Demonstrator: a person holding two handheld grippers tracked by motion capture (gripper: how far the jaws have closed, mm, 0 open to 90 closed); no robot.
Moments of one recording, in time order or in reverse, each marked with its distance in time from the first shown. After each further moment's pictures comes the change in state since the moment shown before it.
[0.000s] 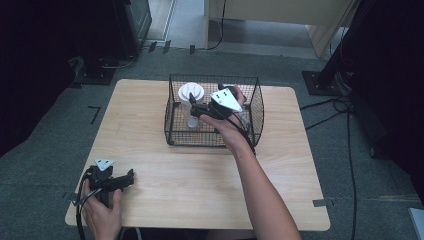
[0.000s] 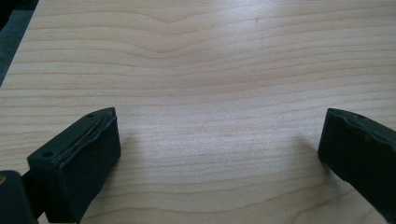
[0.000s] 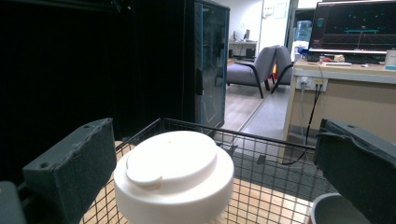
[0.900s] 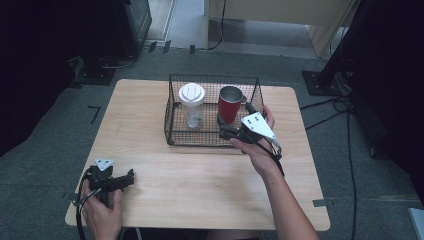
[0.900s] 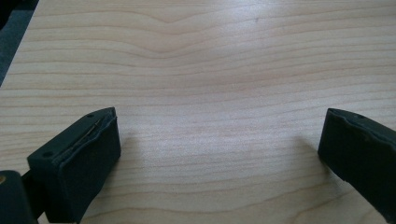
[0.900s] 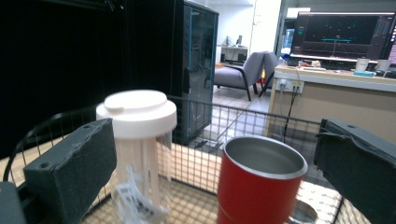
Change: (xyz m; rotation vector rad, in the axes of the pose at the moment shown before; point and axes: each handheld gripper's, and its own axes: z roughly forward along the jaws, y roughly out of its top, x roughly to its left) left arm 0.000 0.000 0.000 -0.001 0.000 0.000; right arm -0.042 -0.019 -0.091 -0.010 -0.030 -0.048
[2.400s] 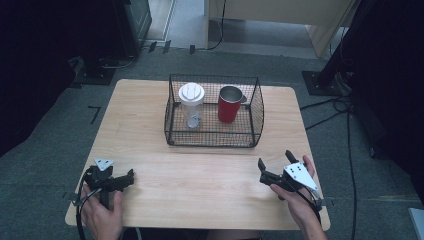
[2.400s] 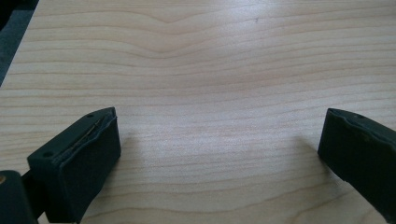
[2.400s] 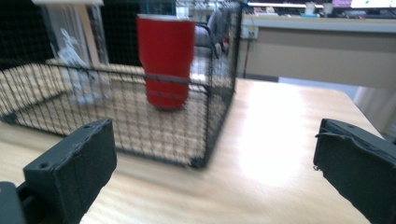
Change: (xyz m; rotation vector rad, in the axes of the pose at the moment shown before) left arm 0.000 0.000 0.000 0.000 0.000 0.000; right arm -0.063 -0.090 -0.139 0.154 -0.150 0.050
